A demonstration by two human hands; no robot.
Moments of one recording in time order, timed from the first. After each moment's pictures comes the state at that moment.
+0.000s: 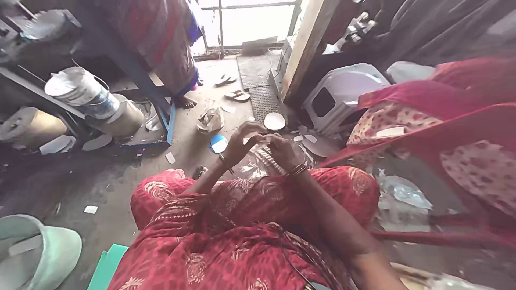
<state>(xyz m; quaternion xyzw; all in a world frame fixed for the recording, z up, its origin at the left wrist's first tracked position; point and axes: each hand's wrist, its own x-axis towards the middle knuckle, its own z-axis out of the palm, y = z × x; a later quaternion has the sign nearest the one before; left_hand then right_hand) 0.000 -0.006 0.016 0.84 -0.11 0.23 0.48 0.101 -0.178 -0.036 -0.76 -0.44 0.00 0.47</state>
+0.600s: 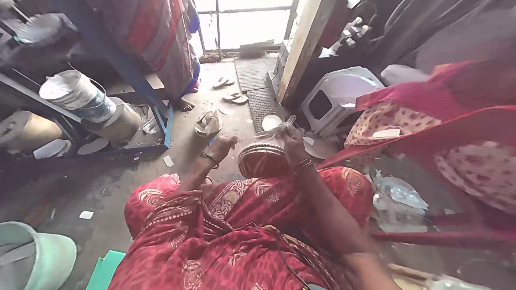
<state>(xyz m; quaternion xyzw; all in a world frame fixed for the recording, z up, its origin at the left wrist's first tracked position) -0.008 0.049 -0.010 0.96 -0.04 0.10 0.25 0.133 -0.180 -0.034 -0.62 -0.26 0.10 0.73</state>
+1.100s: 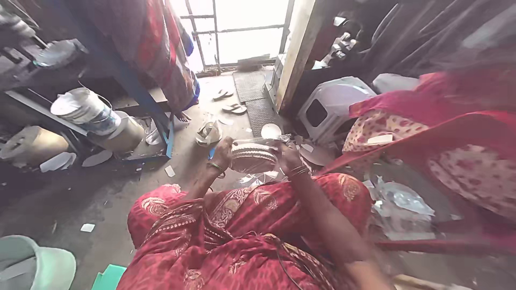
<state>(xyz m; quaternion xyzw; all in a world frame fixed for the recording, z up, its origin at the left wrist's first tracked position) 0.007 0.032 -0.010 0.93 0.09 0.14 0.33 0.123 -0.176 -0.034 -0.57 -0.04 0.21 0.79</state>
